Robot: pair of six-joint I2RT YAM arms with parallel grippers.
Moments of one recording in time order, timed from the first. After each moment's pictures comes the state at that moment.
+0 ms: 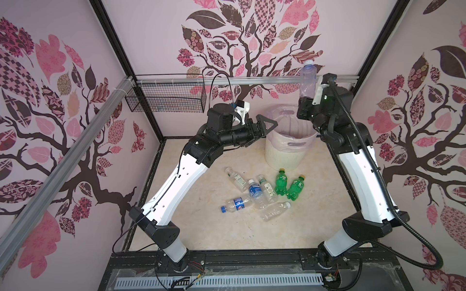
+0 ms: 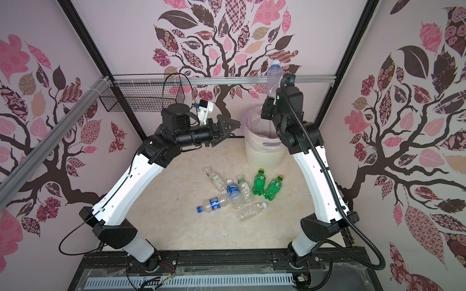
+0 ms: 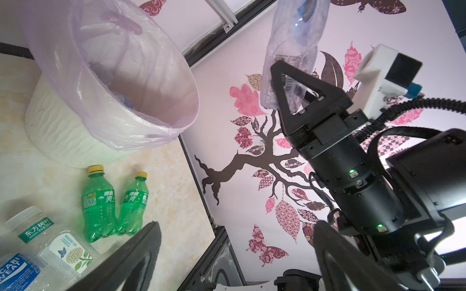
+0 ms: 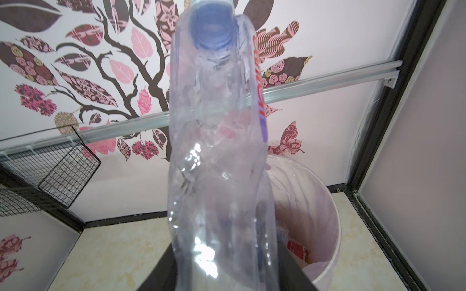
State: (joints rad) left arm -0.65 1.65 2.04 -0.58 0.46 -0.92; right arm 0.40 1.62 2.25 -0.78 0.39 0.28
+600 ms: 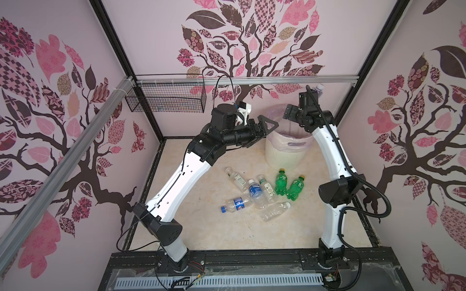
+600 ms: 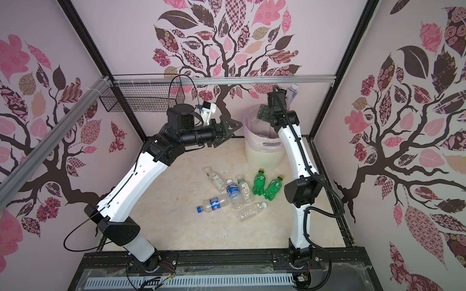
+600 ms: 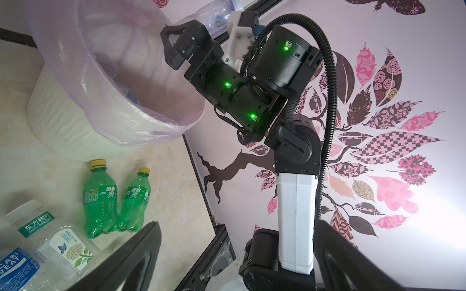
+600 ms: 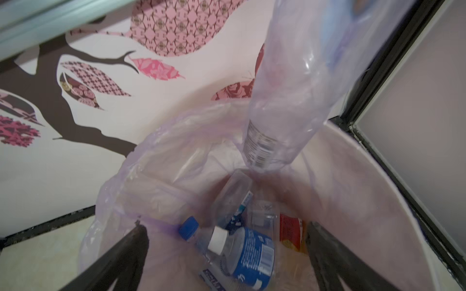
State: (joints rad) left arm -0.64 1.68 2.05 -0.59 0.46 -0.94; right arm 0.22 2.07 2.46 -0.93 0.28 0.43
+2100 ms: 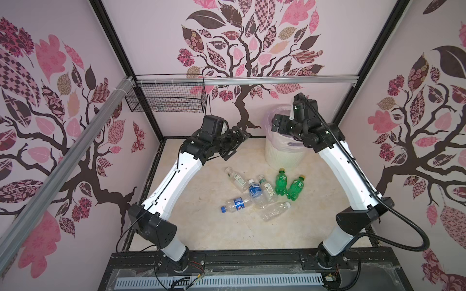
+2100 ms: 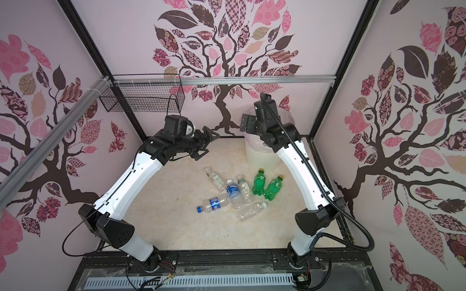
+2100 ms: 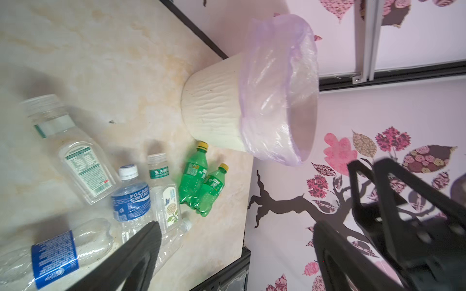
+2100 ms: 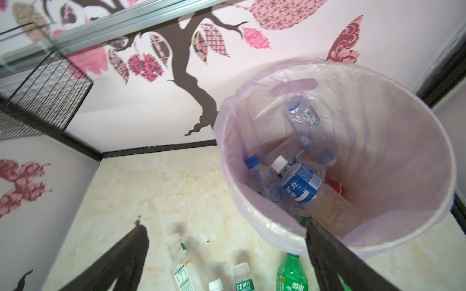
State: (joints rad) left arm -0.47 1.60 1.78 -0.79 0.30 -1.08; right arm 0.49 1.66 2.06 -0.88 0.26 0.41
